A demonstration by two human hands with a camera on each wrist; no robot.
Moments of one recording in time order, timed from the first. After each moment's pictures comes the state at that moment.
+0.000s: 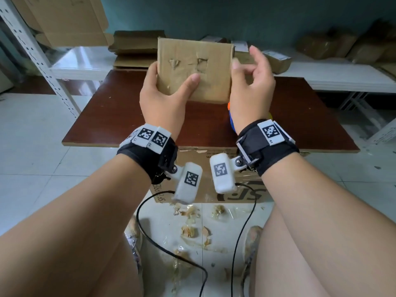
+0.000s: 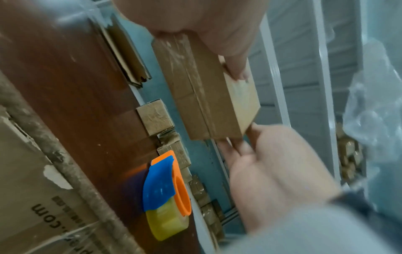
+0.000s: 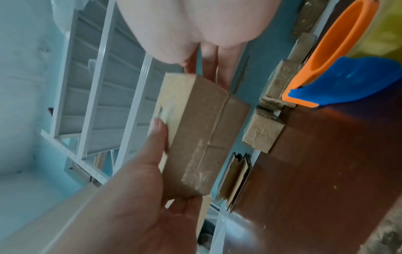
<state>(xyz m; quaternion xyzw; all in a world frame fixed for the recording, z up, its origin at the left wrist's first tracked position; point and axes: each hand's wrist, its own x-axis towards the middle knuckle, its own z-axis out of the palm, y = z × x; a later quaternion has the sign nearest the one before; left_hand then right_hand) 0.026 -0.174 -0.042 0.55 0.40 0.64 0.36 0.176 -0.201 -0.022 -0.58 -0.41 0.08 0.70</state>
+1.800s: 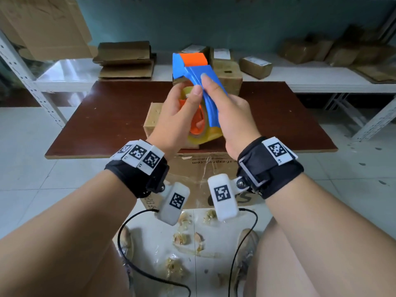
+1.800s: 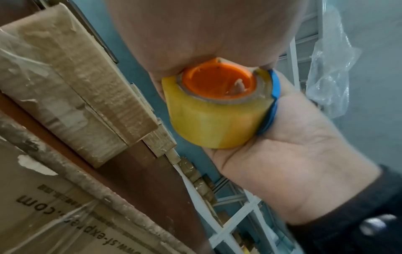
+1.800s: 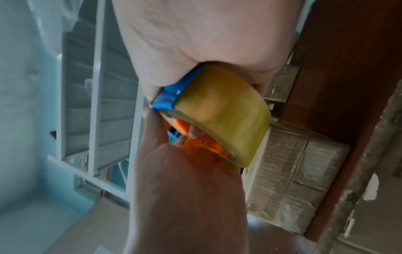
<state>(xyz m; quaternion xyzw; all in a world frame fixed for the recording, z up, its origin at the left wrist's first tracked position) 0.062 -0.214 -0.022 0.63 0.34 0.47 0.51 0.187 -0.251 -0.012 -0.53 -0.38 0.41 0.63</state>
